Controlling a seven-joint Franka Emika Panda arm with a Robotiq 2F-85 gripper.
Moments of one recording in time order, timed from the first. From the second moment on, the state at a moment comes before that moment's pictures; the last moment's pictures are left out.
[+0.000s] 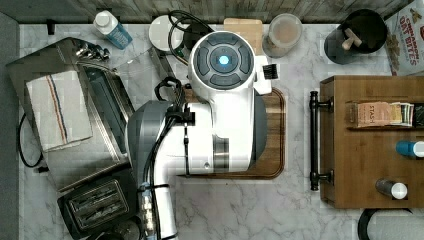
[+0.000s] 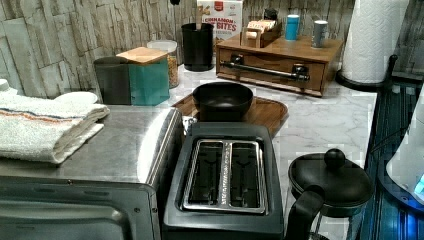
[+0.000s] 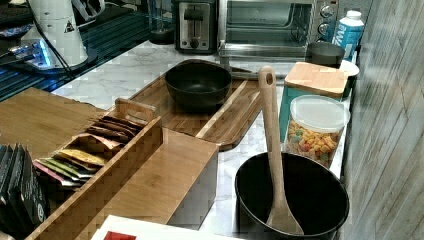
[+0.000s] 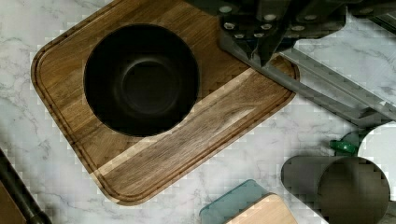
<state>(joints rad) 0.03 0.06 0.02 -1.75 0.03 0.25 -0.10</state>
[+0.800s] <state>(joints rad) 0.03 -0.03 -0.02 -1.98 0.12 0.40 -0.10</state>
